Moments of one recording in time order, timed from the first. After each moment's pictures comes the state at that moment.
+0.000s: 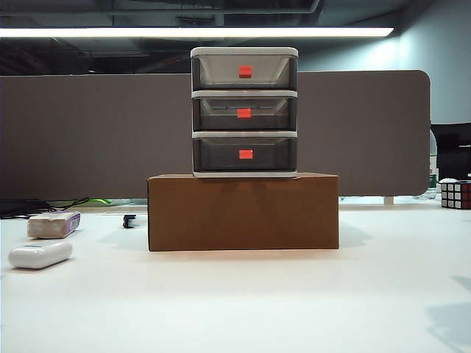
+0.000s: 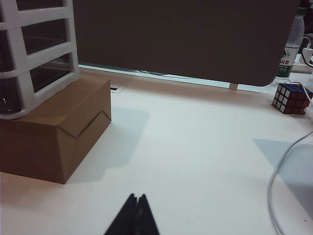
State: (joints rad) left arm -0.04 0.00 0.00 0.05 0.14 0.02; right arm 0.08 0.00 0.01 -0.02 -0.07 -0.10
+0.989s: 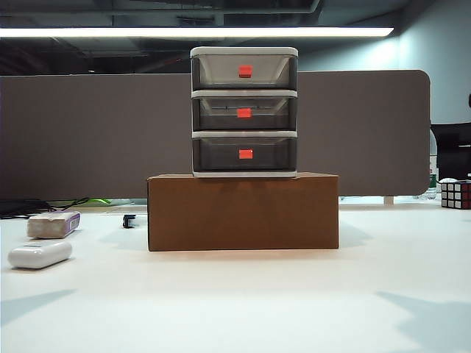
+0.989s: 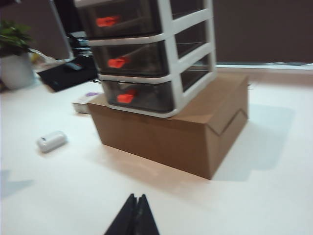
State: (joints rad) left arm -0.10 0.00 0.00 0.00 0.56 -0.40; right arm 0.08 0.00 0.01 -0.01 -0.53 0.14
